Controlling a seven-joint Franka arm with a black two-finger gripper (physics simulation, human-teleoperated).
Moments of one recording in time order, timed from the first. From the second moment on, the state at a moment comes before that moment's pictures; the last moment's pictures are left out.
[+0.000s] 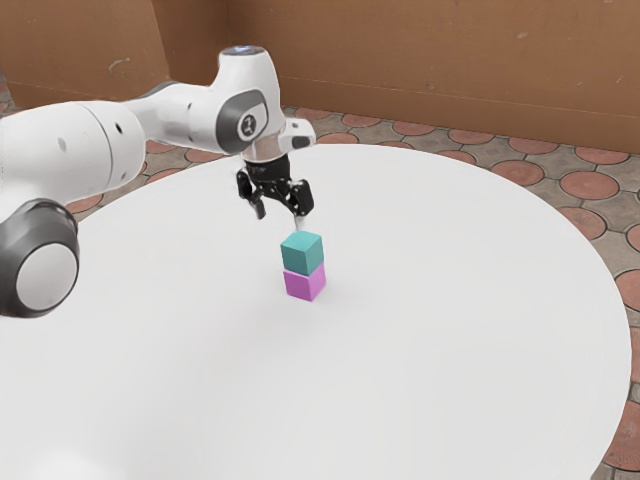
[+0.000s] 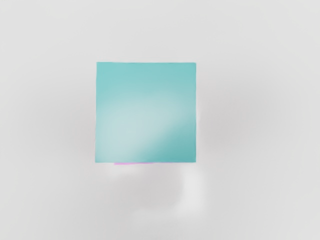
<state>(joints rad) -0.12 0.59 0.11 -1.30 -0.08 1.93 0.06</state>
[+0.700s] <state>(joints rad) -0.12 0.70 0.14 -1.22 -0.18 1.95 0.25</state>
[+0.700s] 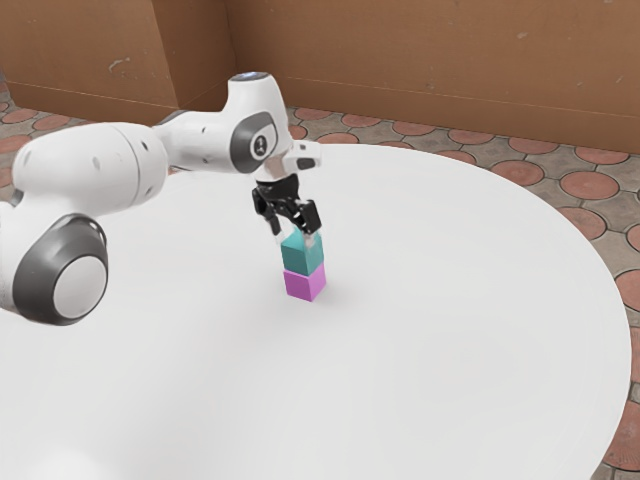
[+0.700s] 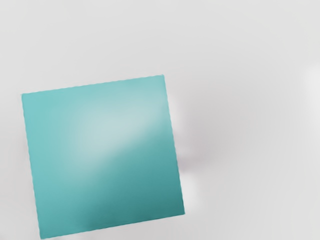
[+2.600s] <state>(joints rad) -0.10 0.96 0.16 -0.96 -0.19 1.97 0.21</state>
